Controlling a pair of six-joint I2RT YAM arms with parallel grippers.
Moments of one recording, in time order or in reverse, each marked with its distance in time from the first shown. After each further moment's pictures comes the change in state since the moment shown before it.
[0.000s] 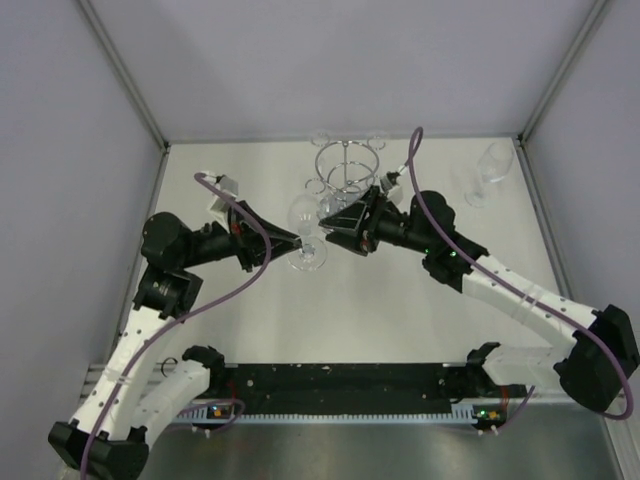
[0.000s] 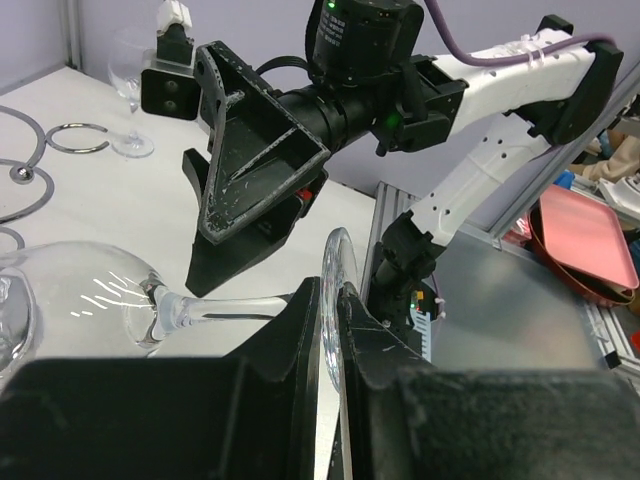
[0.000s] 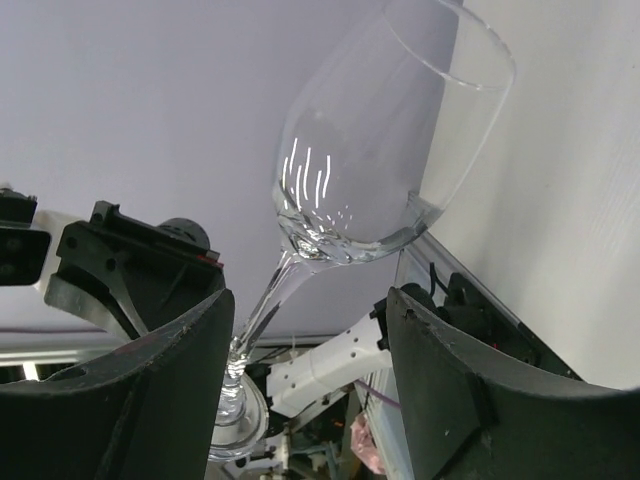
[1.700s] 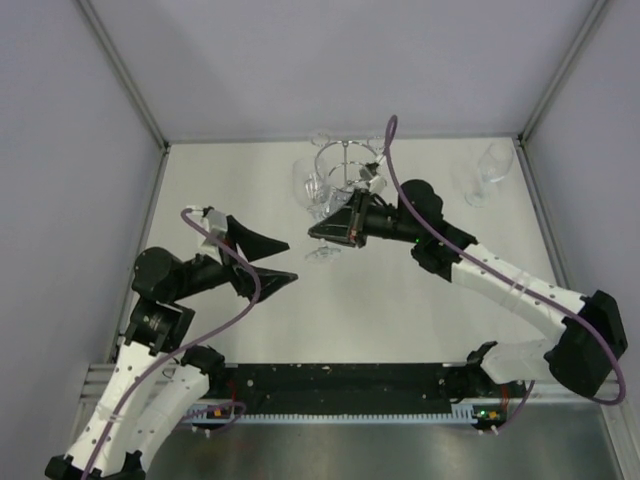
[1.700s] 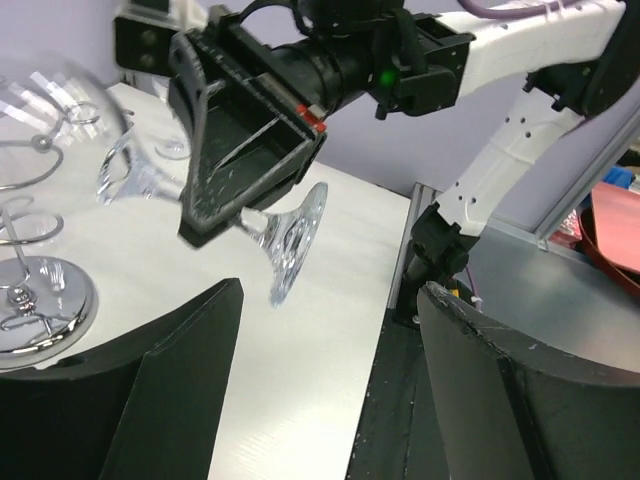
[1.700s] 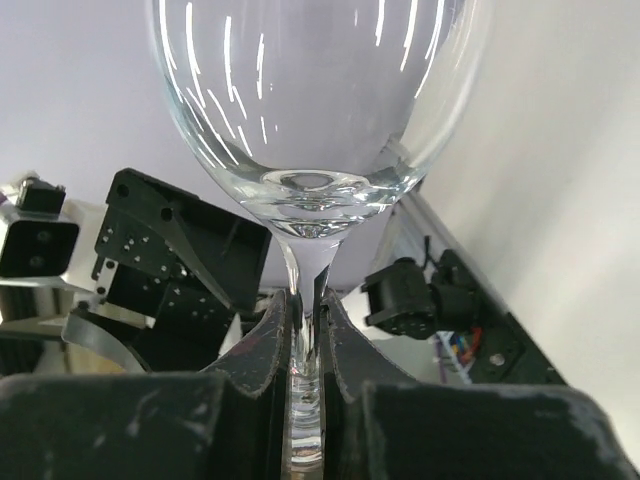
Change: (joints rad) left arm -0.043 -0.213 -0.134 -0.105 -0.118 0.143; right arm 0.068 0.137 0.124 0.046 -0.115 -0.081
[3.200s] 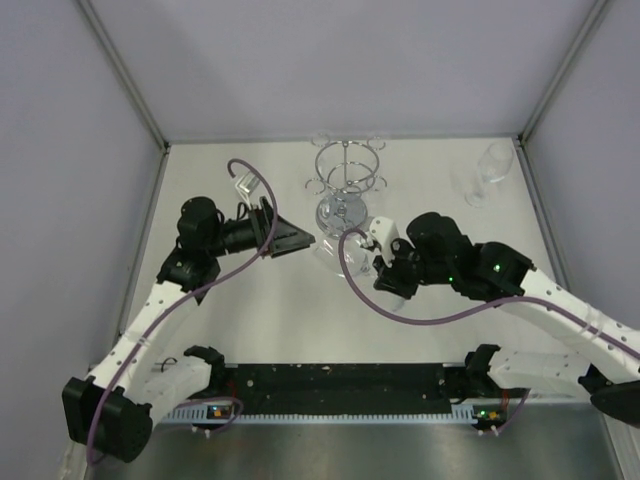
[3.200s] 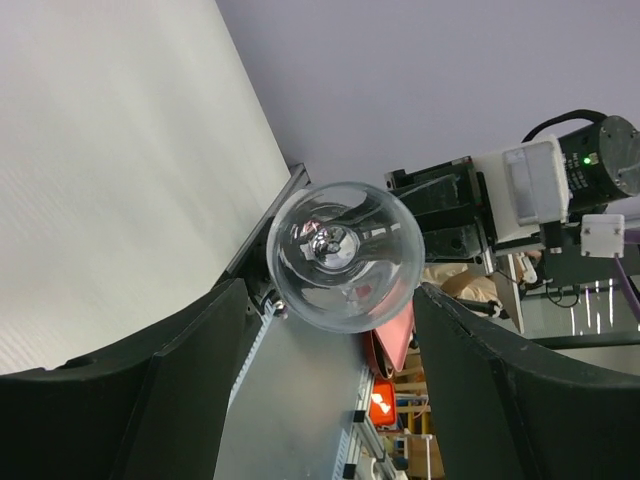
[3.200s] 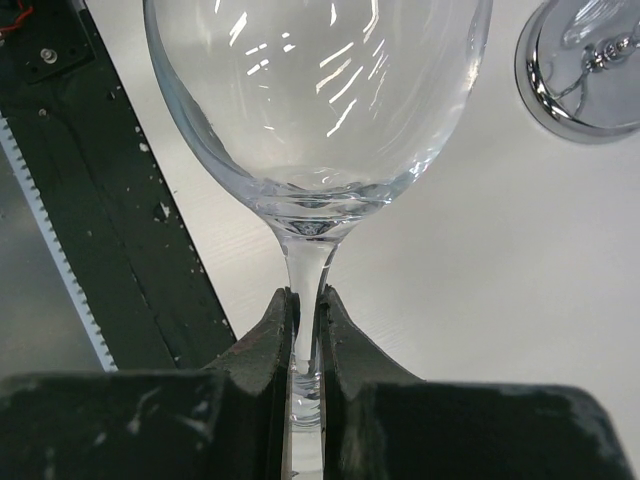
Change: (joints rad) left arm 0.036 0.388 0.069 -0.002 0.008 -0.647; right arm 0.162 -0.303 0.123 -1.051 0.380 -1.391
